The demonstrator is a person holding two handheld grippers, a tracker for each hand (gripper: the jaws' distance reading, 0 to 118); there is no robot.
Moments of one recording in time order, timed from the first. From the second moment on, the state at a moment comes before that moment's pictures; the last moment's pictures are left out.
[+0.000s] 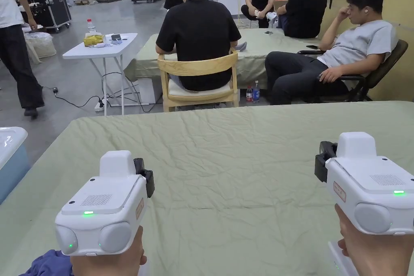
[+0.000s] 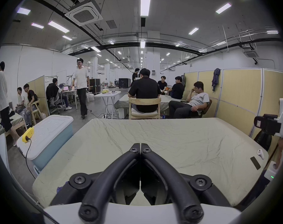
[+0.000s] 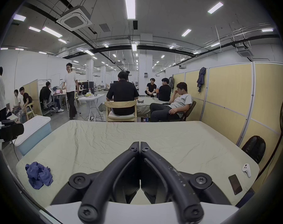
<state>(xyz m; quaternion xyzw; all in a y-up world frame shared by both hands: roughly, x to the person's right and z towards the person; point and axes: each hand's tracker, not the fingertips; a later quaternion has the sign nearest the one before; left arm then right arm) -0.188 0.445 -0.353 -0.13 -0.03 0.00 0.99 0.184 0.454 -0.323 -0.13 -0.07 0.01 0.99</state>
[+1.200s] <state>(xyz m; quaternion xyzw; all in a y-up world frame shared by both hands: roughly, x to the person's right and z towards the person) -0.192 0.440 -0.351 -0.13 -0.02 0.01 0.99 0.180 0.452 -0.323 -0.13 -0.07 0.01 0.99</state>
